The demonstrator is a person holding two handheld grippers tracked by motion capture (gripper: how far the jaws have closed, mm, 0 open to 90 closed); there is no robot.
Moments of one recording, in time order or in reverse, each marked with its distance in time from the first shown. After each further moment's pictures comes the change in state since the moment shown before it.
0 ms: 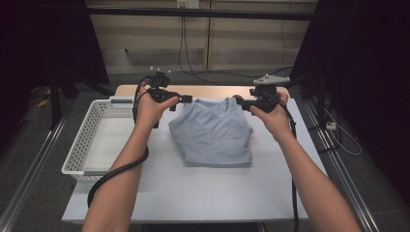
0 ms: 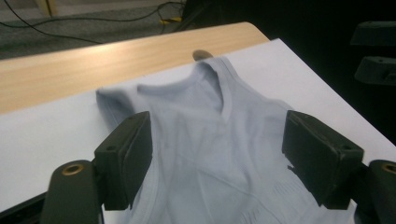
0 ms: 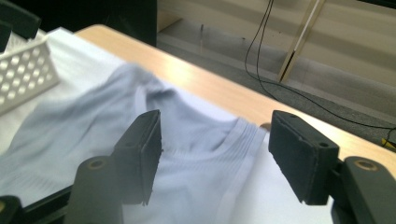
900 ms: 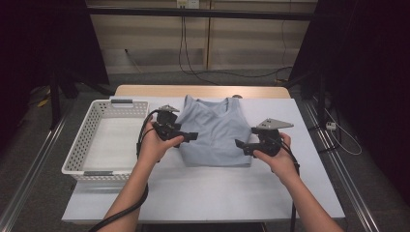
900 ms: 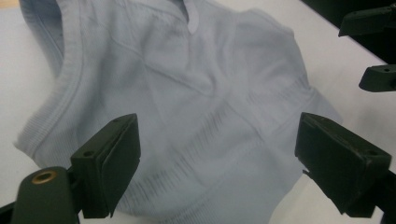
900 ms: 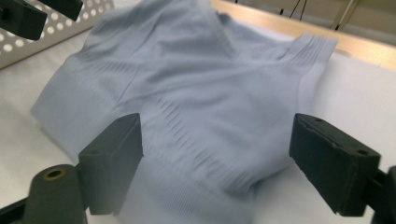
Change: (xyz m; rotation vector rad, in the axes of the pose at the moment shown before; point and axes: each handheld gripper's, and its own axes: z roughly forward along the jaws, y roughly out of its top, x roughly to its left) left arm -0.036 -0.090 0.009 0.076 -0.029 0.109; right arm 0.040 -0.104 -0.031 0.043 0.132 0.035
